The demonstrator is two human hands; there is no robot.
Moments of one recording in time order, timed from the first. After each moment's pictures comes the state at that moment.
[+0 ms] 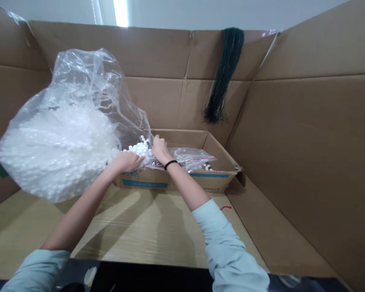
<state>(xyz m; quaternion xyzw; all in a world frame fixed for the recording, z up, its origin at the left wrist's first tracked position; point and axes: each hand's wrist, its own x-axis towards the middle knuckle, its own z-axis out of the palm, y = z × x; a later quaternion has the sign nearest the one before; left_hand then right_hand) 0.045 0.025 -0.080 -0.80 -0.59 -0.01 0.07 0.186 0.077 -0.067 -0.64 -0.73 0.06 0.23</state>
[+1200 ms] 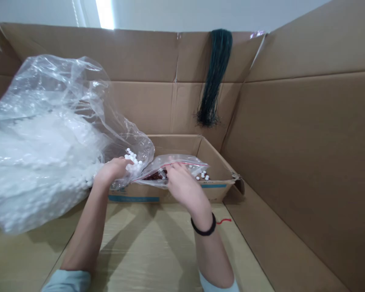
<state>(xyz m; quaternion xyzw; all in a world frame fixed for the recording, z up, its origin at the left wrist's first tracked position) 0.066 0.040 -0.066 -0.74 -0.67 -0.04 -0.02 0.278 -0.024 -0.056 -0.55 -0.82 -0.04 0.15</state>
